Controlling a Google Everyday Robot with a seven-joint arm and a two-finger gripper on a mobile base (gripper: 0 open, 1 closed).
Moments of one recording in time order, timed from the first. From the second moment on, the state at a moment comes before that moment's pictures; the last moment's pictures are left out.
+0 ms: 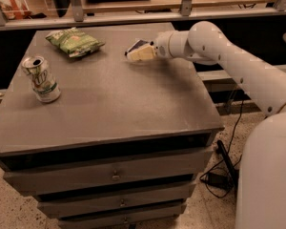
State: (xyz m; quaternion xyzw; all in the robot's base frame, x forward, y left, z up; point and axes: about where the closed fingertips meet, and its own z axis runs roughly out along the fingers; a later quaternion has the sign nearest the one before) arm 0.823 -0.022 0.841 -0.35 0.74 0.21 0.53
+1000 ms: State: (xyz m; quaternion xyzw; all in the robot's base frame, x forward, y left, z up) arm 0.828 -0.027 0.837 -0.34 0.75 0.20 0.53
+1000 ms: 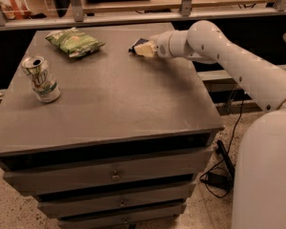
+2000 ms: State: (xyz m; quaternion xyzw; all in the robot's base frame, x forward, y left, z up) arm 0.794 -0.032 0.899 -0.38 0.71 0.23 0.55
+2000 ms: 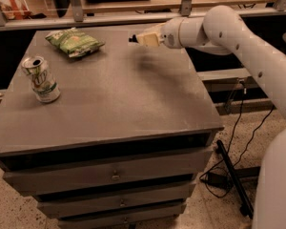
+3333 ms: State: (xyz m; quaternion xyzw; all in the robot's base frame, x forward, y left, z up) arm 0.663 0.016 0.929 -0.53 0.61 0.39 0.44
